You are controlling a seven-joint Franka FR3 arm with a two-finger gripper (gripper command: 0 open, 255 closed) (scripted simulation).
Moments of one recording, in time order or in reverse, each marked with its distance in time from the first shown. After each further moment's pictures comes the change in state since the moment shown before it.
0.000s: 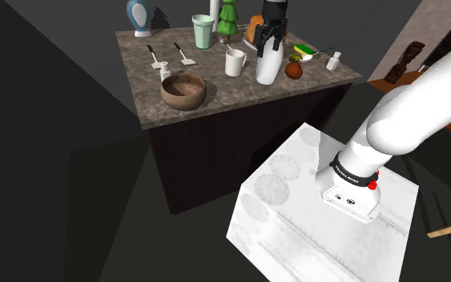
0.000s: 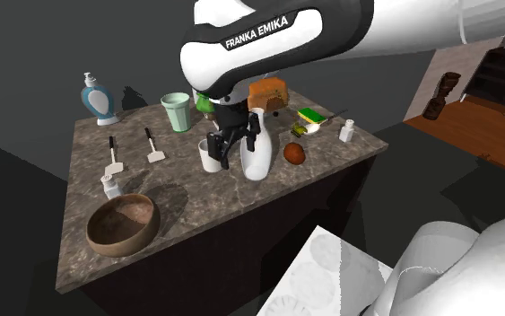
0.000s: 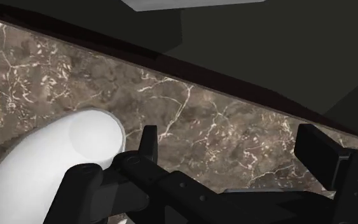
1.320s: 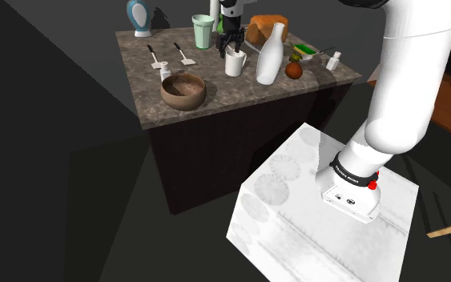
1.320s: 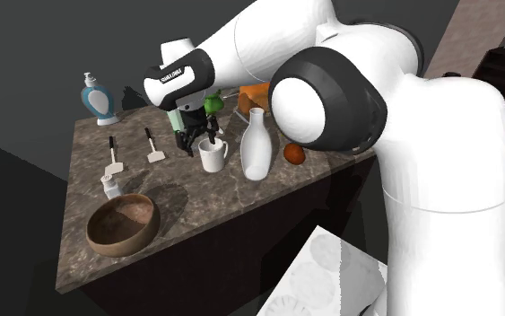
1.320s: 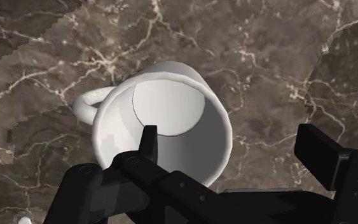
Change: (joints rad) arm -0.040 0.710 -0.020 0.644 0.082 0.108 -0.087
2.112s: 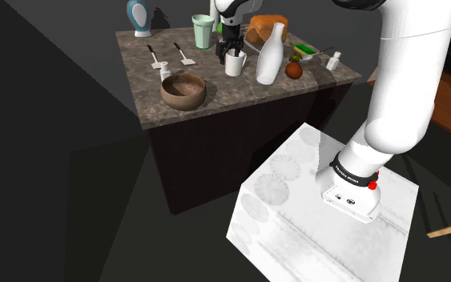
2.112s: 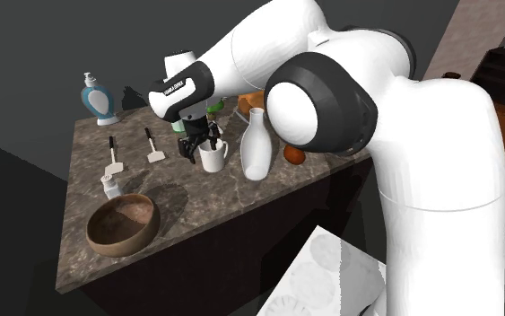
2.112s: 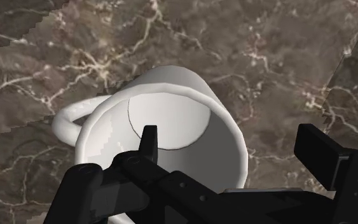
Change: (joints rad) arm -0.003 0.026 0.001 -0.040 0.004 0.067 -0.003
